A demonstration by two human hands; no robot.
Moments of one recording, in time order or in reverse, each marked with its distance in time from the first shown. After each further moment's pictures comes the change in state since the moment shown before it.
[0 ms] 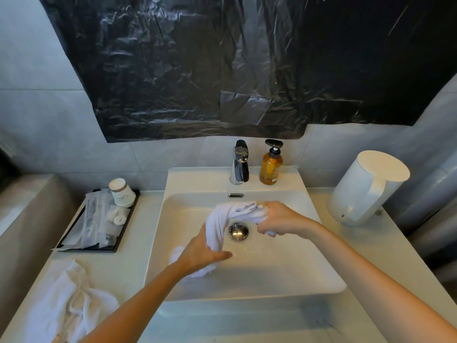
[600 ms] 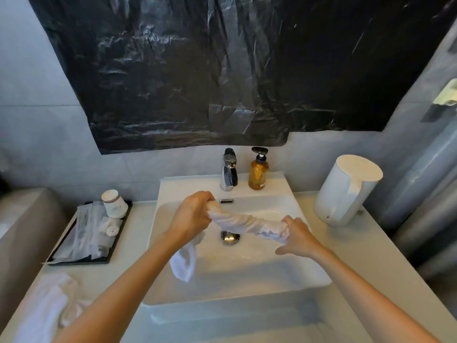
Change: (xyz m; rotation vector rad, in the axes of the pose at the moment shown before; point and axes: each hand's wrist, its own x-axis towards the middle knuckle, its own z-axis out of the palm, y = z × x) left_hand 0.003 0.093 -0.059 0.419 0.284 0.316; right_hand 0.001 0.119 0.004 -0.285 0.311 0.072
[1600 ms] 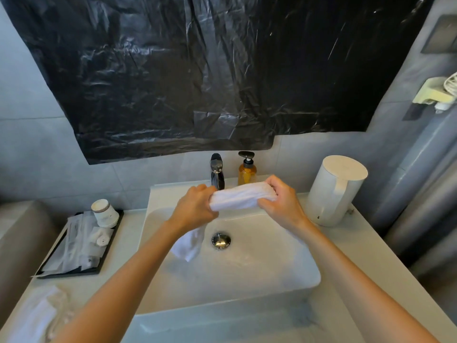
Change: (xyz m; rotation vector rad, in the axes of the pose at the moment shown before) left_hand 0.027 0.043 -0.002 0.162 -0.099 0.042; right_hand -0.039 -0.081 -0.072 0.563 0.410 -0.384
